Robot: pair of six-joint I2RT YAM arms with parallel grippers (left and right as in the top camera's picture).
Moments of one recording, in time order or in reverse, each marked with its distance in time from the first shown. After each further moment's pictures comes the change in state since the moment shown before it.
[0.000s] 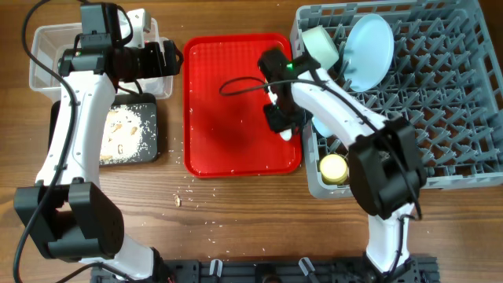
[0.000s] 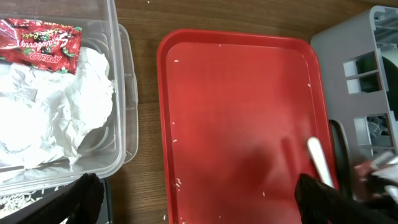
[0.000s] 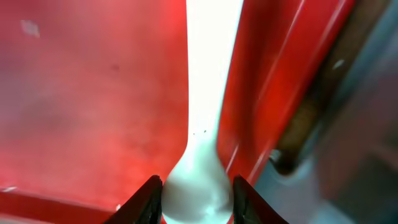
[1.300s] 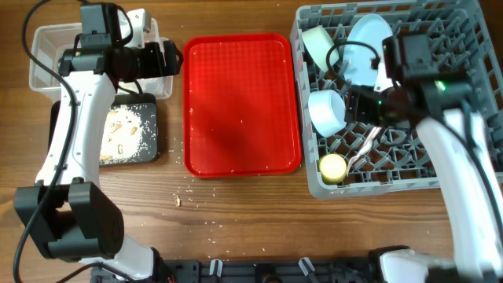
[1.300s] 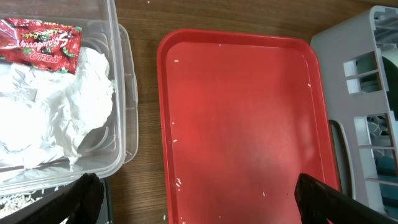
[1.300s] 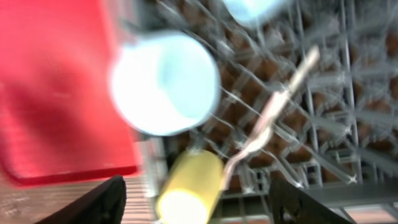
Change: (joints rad) left arm 0.000 0.000 0.000 0.000 0.000 0.000; right arm -0.345 -0.686 -0.157 -0.109 -0.013 0.103
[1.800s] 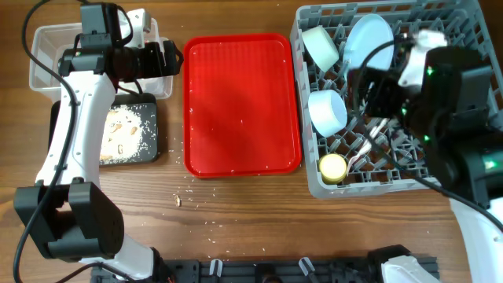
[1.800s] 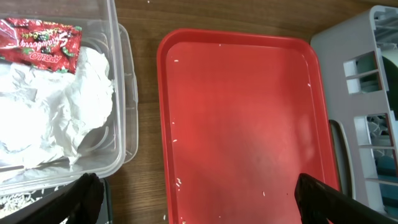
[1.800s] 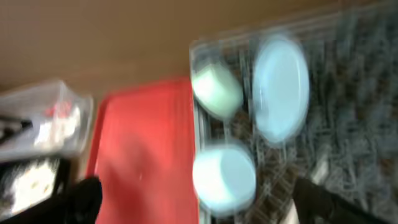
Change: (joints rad) left arm 0.000 0.000 0.000 0.000 0.000 0.000; right arm 0.048 -0.242 -0.025 0.306 0.035 0.008
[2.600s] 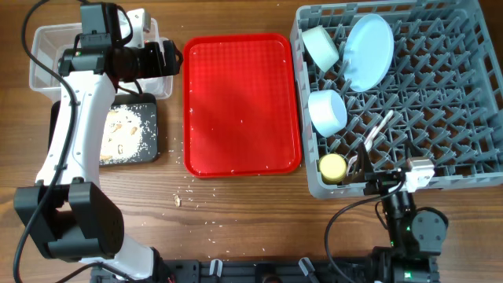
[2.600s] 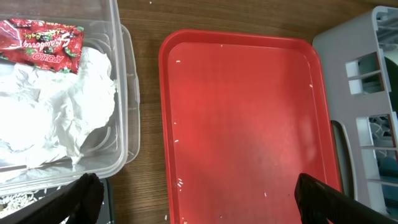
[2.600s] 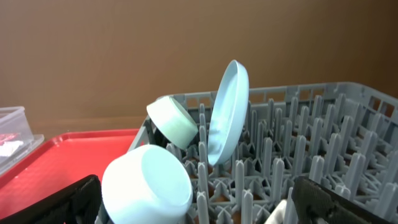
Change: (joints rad) left arm 0.000 0.000 0.001 0.000 -0.006 0.000; right arm -0.294 -1.143 -1.447 0.944 -0.177 -0.197
